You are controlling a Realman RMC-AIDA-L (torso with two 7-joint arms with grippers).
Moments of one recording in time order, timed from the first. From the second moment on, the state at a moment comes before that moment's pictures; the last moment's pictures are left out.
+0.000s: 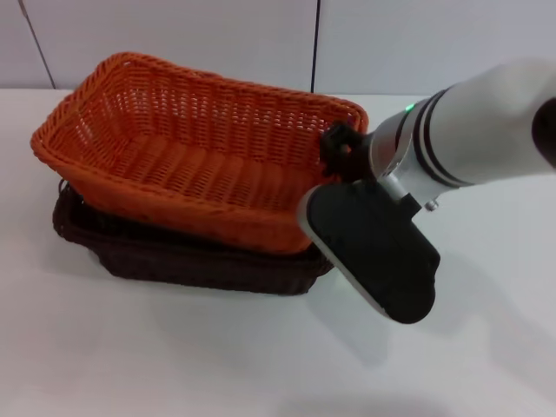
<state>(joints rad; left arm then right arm) -0.27 -2.07 -1.58 -0.18 2.49 0.80 -0.08 0.74 2.06 1.17 1.63 -2.92 1.36 -1.44</state>
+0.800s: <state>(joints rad) -0.27 -2.07 -1.58 -0.18 2.50 0.79 -0.09 0.64 2.08 1.08 1.88 -2.92 1.48 -1.27</state>
